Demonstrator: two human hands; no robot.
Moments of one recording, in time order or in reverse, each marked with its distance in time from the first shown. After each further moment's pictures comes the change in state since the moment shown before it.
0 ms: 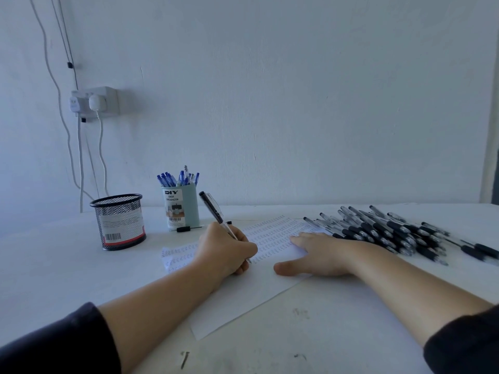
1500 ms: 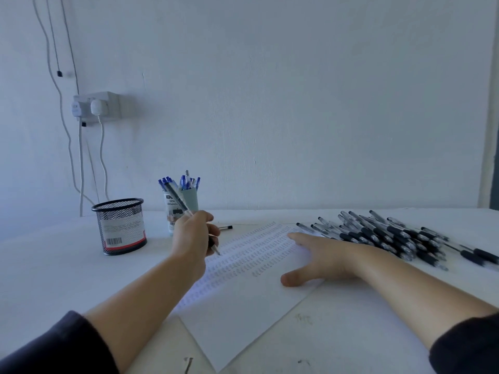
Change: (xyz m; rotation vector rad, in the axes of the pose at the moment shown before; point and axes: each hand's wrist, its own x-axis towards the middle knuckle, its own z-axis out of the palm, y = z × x) left_hand 0.023 -0.002 -0.028 -0.576 0.237 -0.102; right_hand 0.001 0.008 -0.002 0.226 0.008 -0.051
